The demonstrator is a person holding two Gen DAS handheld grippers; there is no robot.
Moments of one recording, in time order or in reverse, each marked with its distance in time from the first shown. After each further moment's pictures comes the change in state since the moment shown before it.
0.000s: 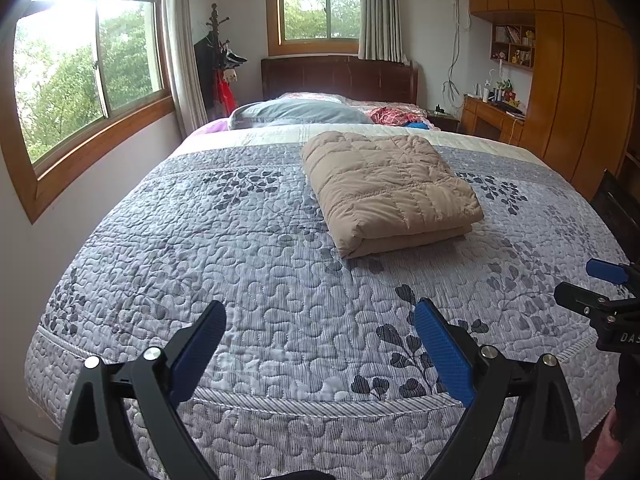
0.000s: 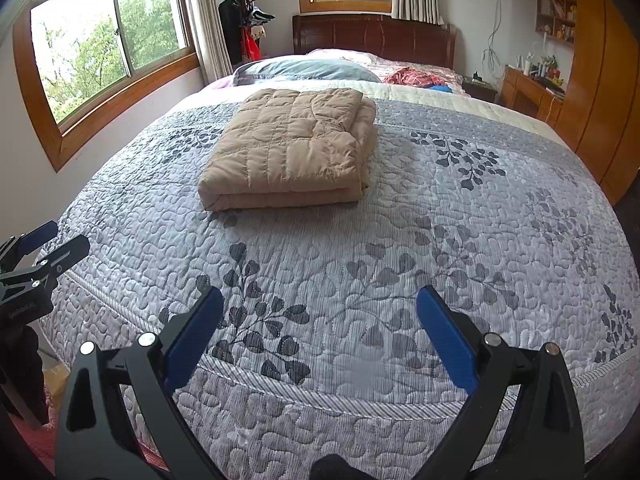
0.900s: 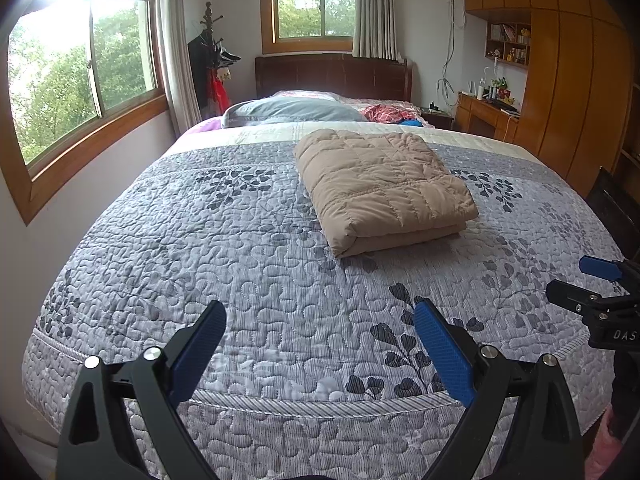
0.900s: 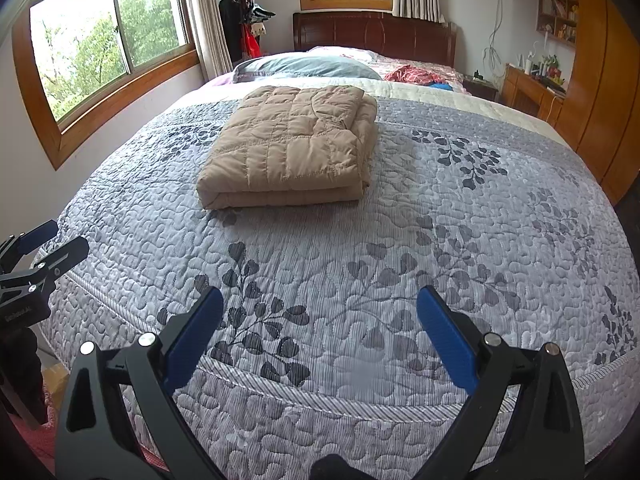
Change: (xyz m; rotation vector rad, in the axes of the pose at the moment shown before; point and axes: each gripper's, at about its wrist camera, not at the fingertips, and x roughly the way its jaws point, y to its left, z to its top) left arm 0.004 -0.001 0.002 0.010 0.009 -0.024; right arm 0.006 -0.008 0.003 -0.014 0.014 0.011
